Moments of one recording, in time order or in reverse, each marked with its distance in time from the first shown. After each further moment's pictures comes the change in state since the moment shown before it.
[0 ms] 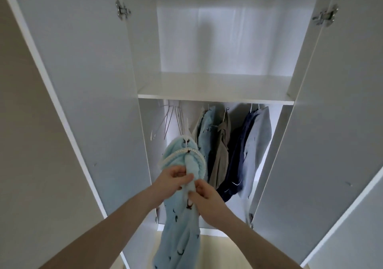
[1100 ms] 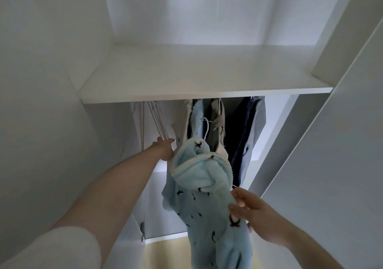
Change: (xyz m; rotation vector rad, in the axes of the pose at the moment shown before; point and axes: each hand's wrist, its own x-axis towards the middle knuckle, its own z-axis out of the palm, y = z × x) left_hand 0.441 -0.058 -0.088 1.149 -0.281 -0.211; right_hand 0.173 0.009 -0.078 0.011 0.059 0.315
